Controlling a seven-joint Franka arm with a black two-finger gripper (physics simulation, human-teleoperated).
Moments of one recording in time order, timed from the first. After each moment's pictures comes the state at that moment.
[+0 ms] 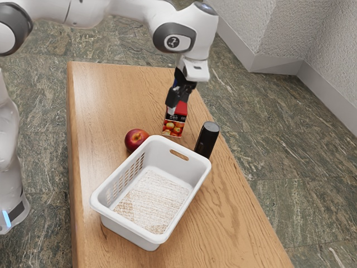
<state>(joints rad) -0.01 -0.16 0.06 -1.93 0.07 1.81 0.84</state>
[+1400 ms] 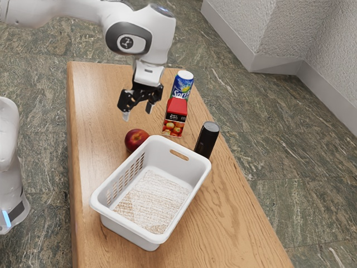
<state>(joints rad) -0.01 -0.50 0.03 -2.30 0.01 1.75 1.10</state>
